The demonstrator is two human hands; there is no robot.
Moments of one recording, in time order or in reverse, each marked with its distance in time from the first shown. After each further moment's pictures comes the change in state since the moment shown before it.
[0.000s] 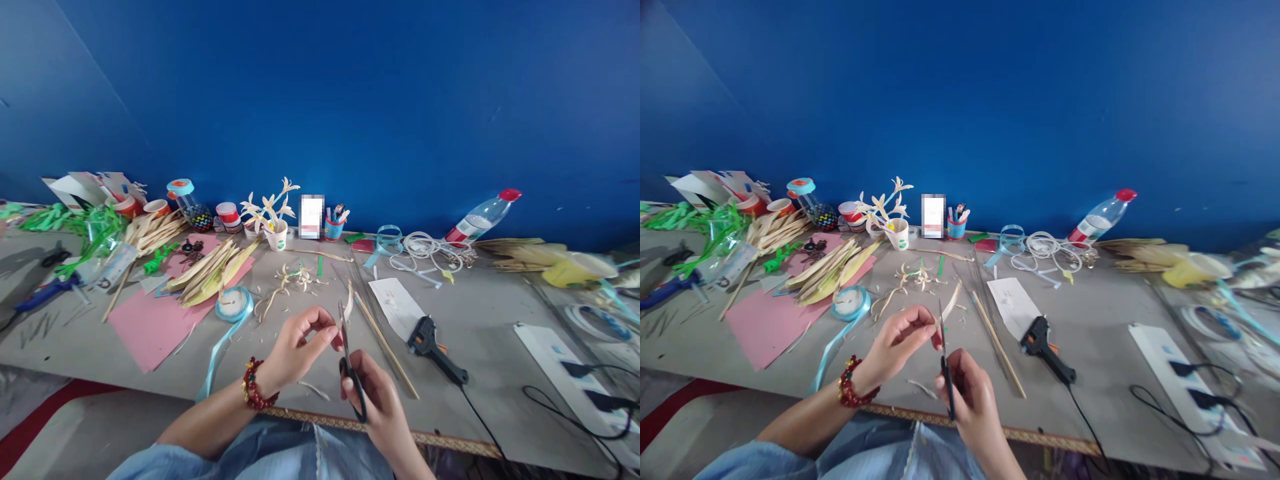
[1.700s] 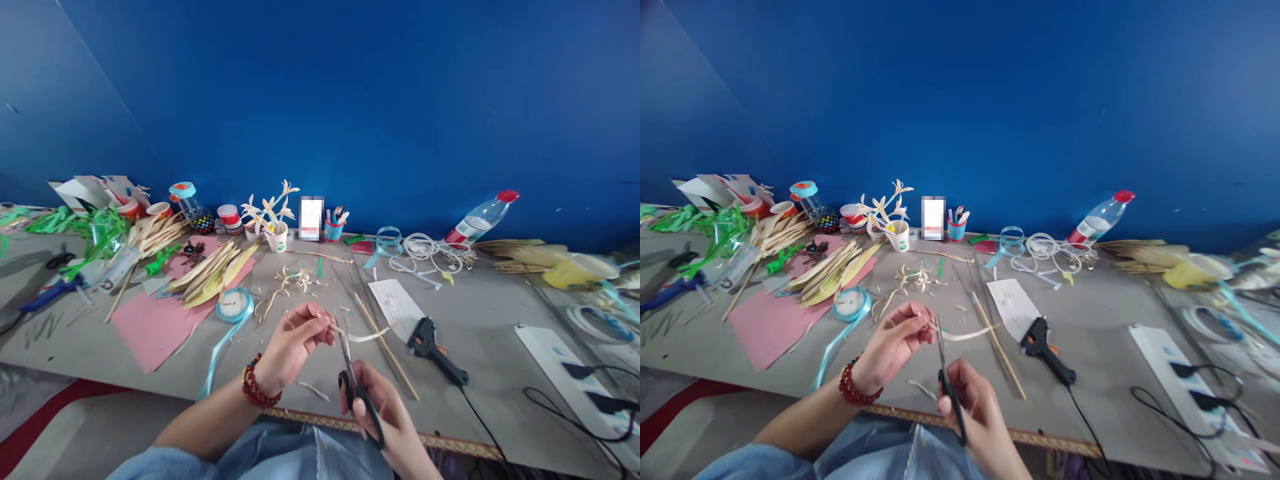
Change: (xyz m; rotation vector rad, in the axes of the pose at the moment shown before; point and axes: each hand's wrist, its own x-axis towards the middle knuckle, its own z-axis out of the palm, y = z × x) left_hand 0.005 -0.009 0.006 -0.762 0.103 -0.115; right_hand -0.012 0.002 -0.010 0.157 -0.164 0.025
